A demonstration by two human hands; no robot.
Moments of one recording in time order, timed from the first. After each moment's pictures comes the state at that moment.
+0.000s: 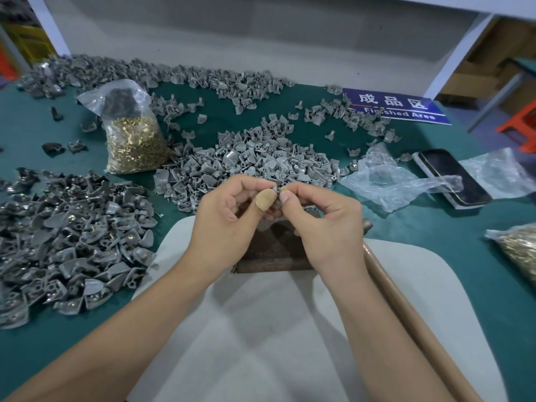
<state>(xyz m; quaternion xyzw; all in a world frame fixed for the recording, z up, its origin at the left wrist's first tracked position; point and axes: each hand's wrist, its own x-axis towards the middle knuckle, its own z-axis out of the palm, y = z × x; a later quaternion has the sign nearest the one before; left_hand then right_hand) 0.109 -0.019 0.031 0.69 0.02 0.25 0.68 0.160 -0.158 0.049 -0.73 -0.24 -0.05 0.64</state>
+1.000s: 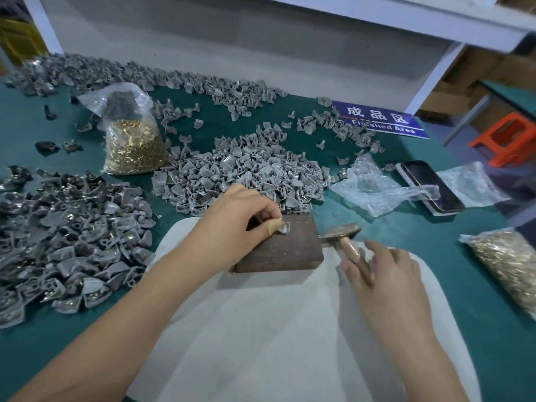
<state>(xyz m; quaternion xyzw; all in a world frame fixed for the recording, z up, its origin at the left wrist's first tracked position) 0.111 0.001 0.039 0.92 -0.07 0.15 0.35 0.135 -0.270 0.024 -0.98 -0.04 -0.04 0.17</state>
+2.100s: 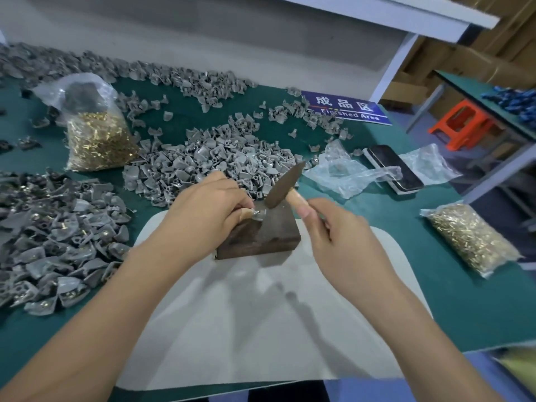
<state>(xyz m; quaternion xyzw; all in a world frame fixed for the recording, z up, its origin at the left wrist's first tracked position) 0.108 0.004 0.045 0.96 -0.10 0.18 0.21 0.116 -0.227 0.079 -0.94 -0.18 -0.05 0.27</state>
